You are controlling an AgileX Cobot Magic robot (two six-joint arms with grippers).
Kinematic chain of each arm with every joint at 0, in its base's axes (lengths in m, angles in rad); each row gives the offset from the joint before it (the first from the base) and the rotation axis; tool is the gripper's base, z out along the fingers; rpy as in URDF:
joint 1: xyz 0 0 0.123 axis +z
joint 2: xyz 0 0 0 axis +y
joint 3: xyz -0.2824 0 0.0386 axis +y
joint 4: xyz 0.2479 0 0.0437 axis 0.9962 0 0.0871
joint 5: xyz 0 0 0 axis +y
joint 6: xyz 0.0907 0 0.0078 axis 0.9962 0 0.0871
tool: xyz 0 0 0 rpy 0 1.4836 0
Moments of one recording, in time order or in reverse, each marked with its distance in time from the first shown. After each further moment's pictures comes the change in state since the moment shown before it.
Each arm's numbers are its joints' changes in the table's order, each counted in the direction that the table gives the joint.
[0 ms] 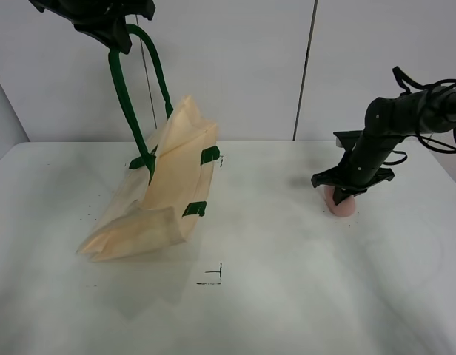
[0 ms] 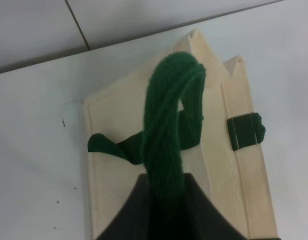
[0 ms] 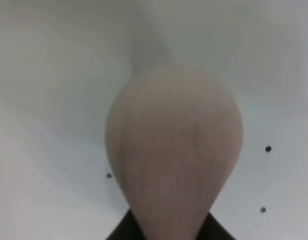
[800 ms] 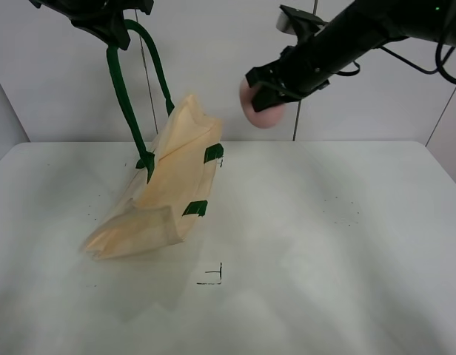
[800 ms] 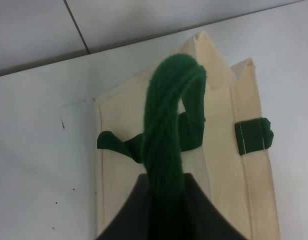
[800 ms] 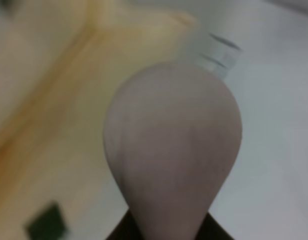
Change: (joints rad) left arm 0.000 -0.009 0.000 -0.003 0.000 -0.005; right arm 0.226 -0.210 -0.291 0.452 0.132 -0.321
